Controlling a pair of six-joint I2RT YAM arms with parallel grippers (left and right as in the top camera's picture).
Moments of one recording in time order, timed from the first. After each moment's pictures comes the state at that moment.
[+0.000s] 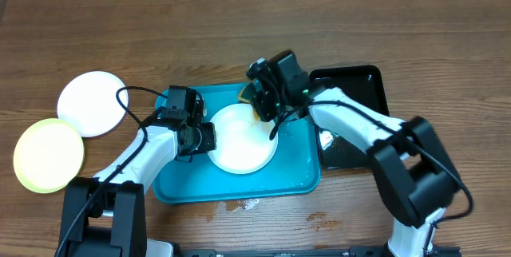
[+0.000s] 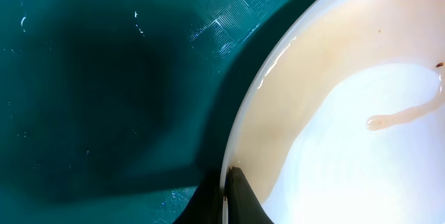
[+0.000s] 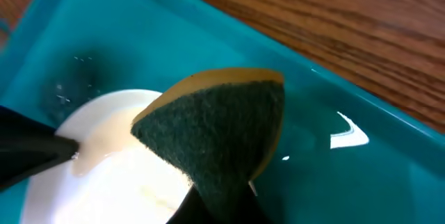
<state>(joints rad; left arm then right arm) -0.14 1.61 0.79 -0.51 0.15 -0.26 0.58 1.96 1.28 -0.30 -0.33 0.07</state>
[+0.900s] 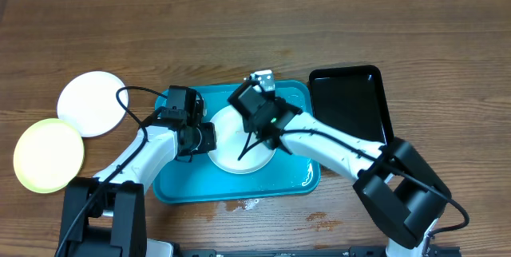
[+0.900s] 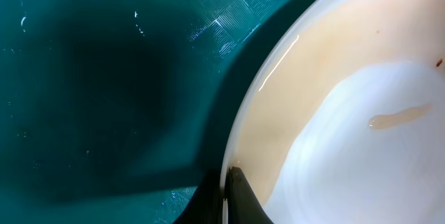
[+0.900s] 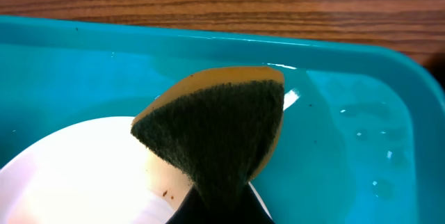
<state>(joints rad) -0.14 1.61 0.79 -0.51 0.15 -0.26 0.83 1.93 1.28 -0.41 0.38 0.60</state>
